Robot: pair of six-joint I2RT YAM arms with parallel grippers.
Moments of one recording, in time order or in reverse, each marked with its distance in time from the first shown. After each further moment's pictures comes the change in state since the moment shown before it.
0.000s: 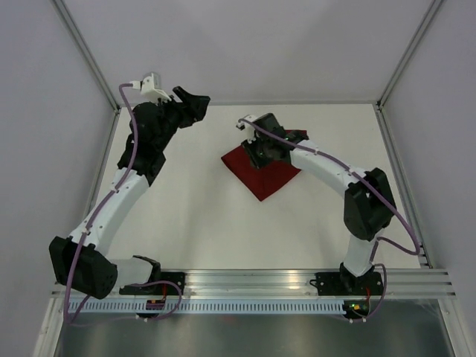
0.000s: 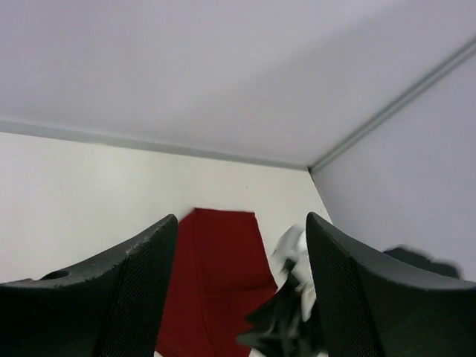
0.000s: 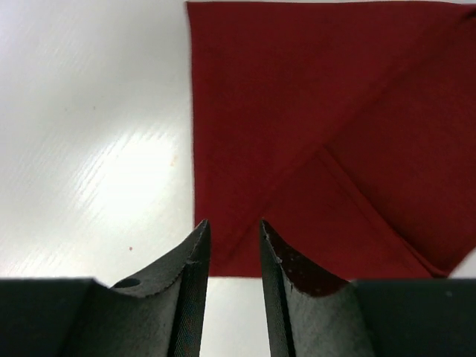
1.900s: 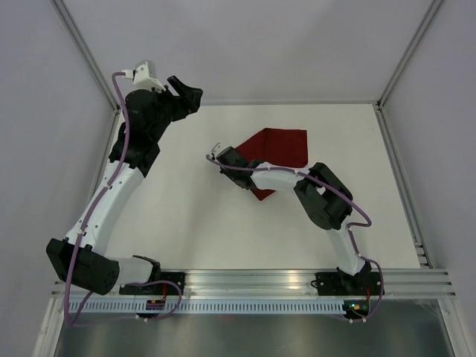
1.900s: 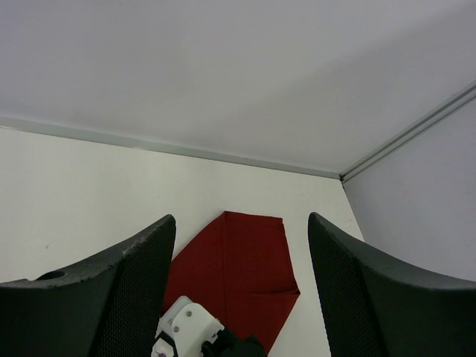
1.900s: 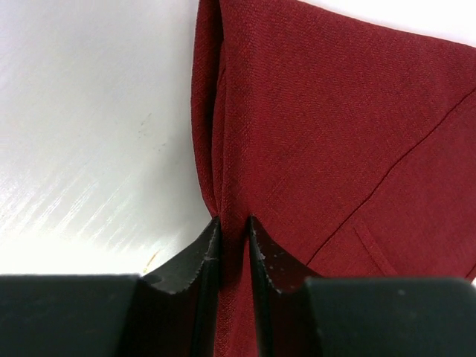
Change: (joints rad) left arm 0.032 0.006 0.203 -0.257 -0.102 0.057; right arm 0.259 0.358 -0.013 0.324 0.489 -0.151
